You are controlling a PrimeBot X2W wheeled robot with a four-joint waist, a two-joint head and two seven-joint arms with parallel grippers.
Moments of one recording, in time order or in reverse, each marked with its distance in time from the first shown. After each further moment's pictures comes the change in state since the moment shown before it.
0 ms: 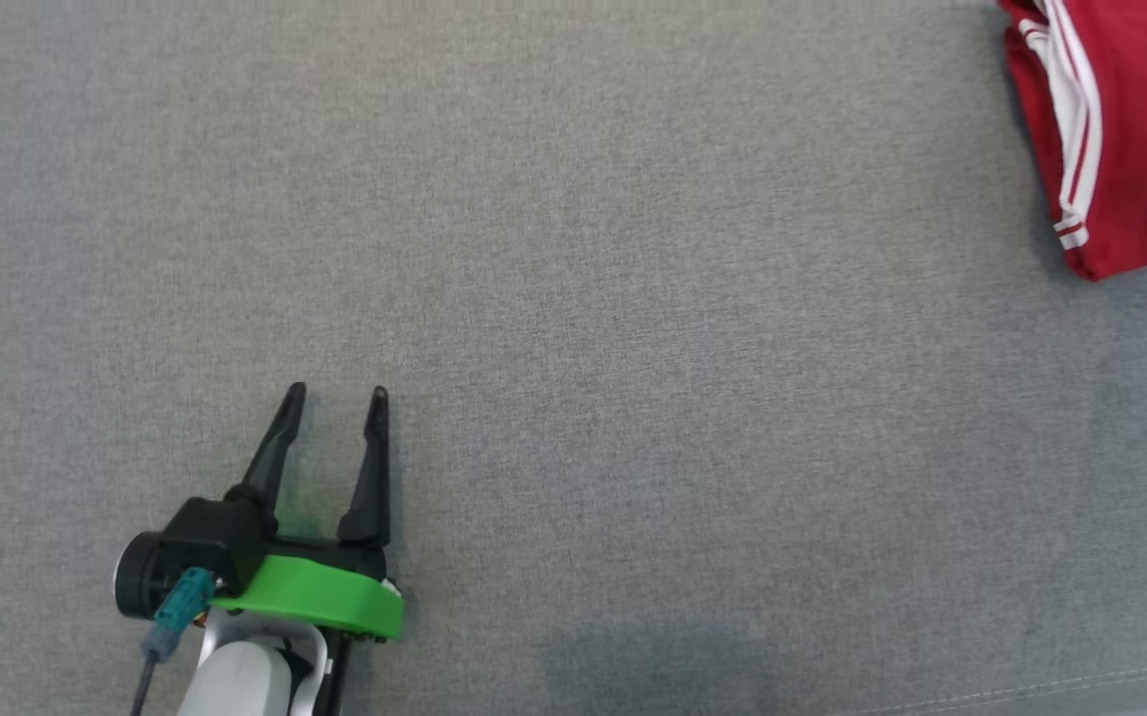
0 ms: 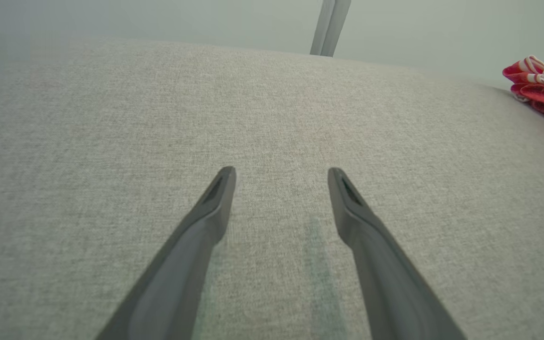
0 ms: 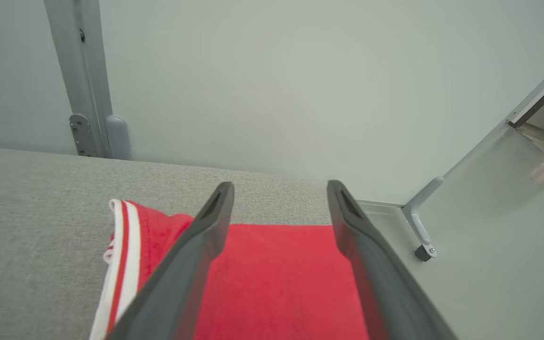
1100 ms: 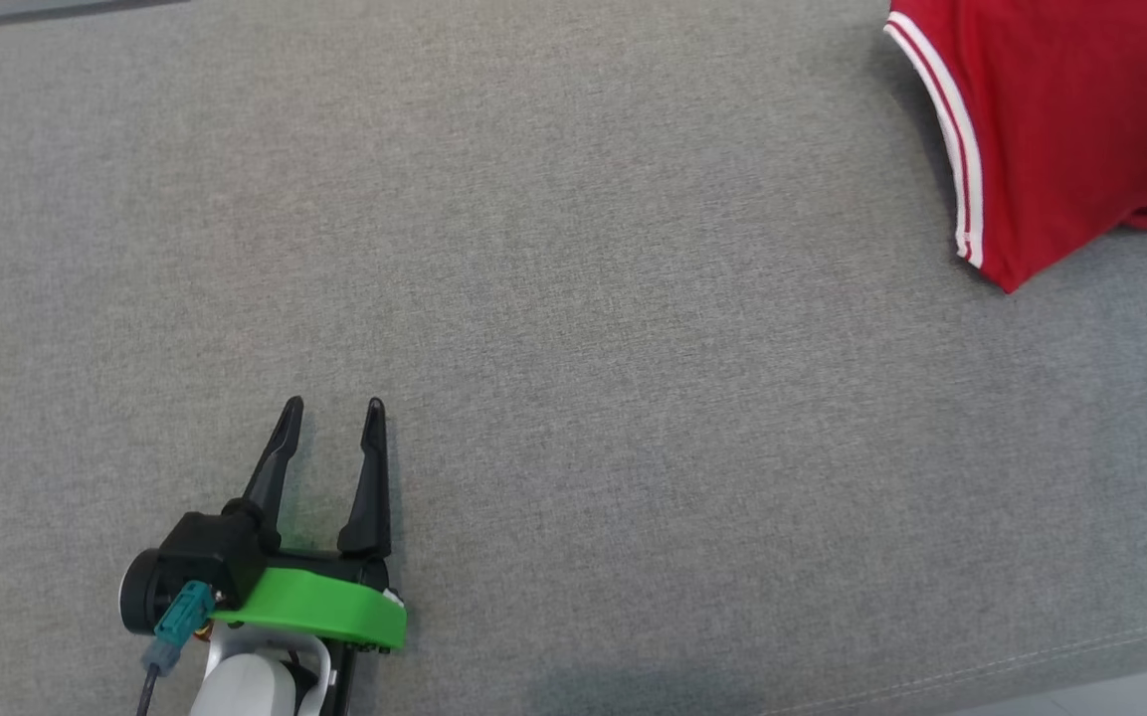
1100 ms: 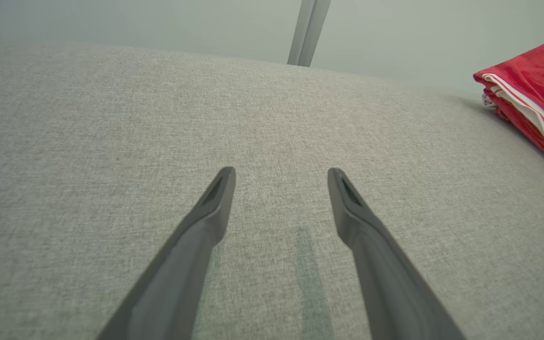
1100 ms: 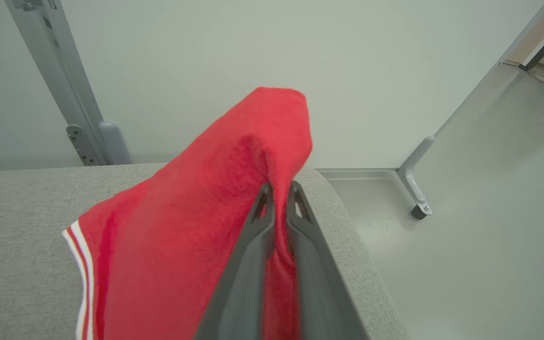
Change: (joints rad) left arm 0.026 -0.026 0.030 0.002 -0.011 -0.012 -0.006; right arm 0.068 -0.089 0.187 -0.258 0.378 0.000 0.342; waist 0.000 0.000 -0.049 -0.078
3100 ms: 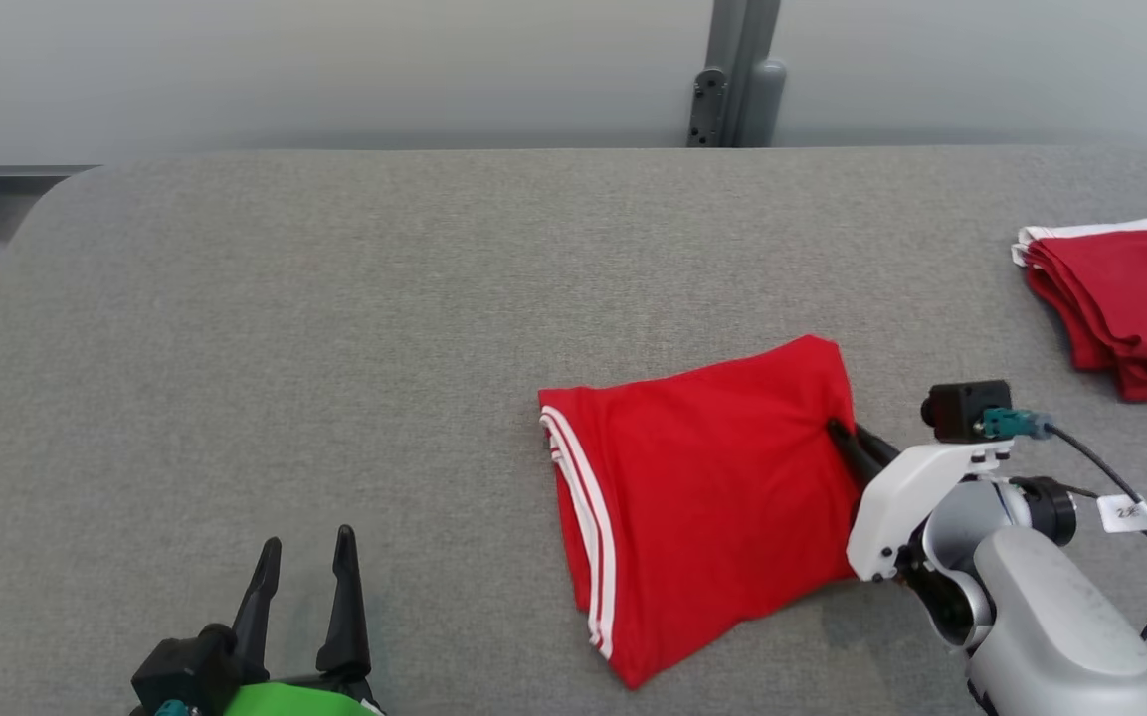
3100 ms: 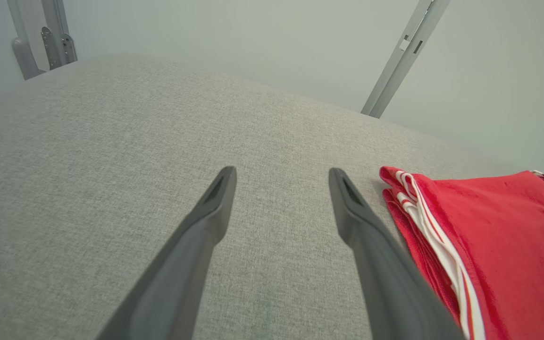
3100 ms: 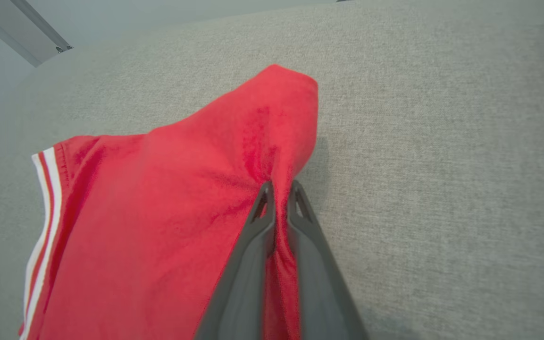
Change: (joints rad) left arm 0.195 -0.023 0.047 0.003 -0.105 0.030 0.000; right arm 0.608 0.311 0.244 -0.174 0.232 0.000 -0.023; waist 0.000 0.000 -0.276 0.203
